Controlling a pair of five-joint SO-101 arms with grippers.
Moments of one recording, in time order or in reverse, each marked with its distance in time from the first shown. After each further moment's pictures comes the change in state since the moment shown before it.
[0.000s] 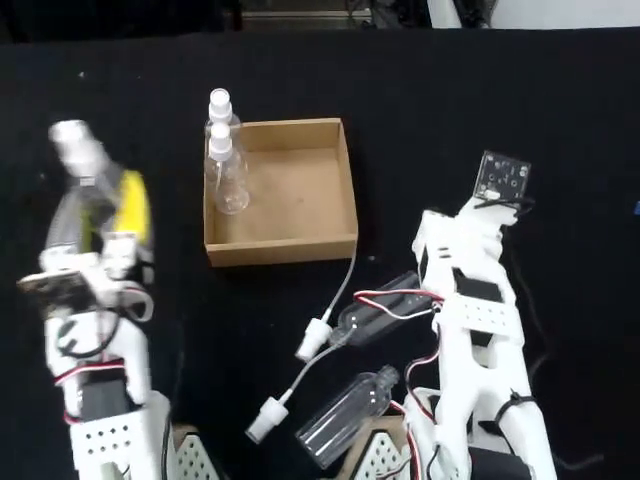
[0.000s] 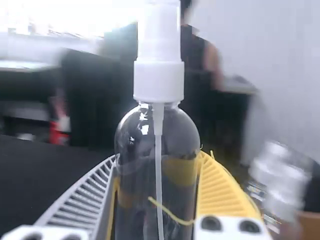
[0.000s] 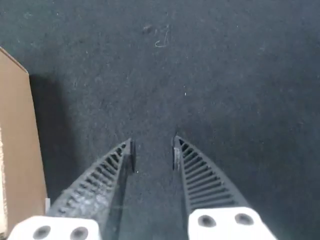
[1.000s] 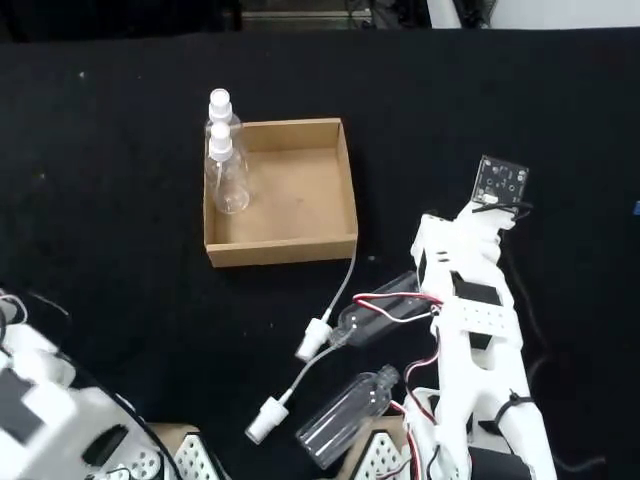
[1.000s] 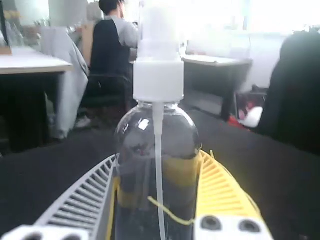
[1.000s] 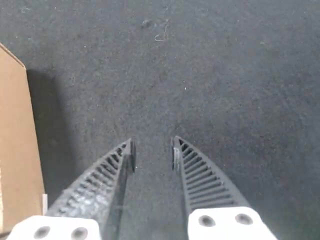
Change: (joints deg) left arm -41.8 100.7 -17.0 -83.2 0.0; right arm -0.1 0.0 1.1 -0.7 0.0
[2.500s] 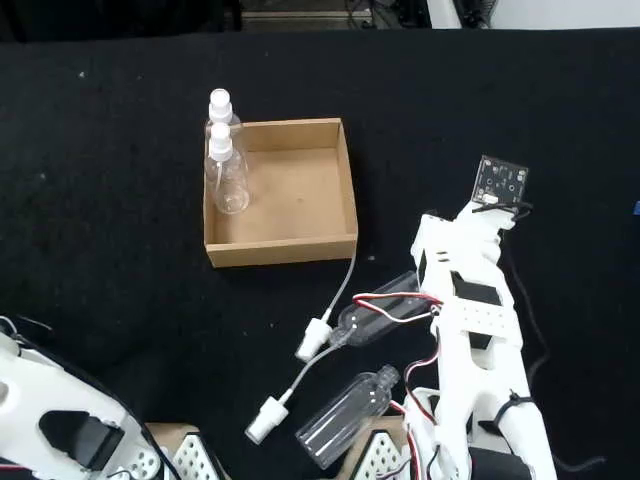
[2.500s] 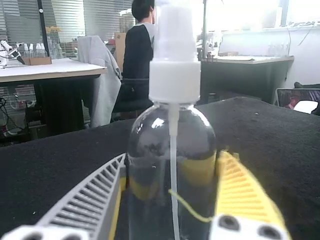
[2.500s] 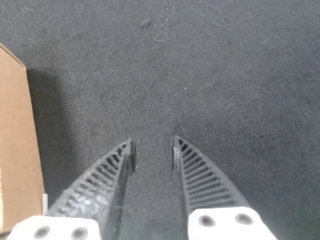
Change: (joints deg) left arm -6.7 42.9 -22.7 -21.2 -4.1; right arm 0.0 0.0 0.0 0.0 0.0
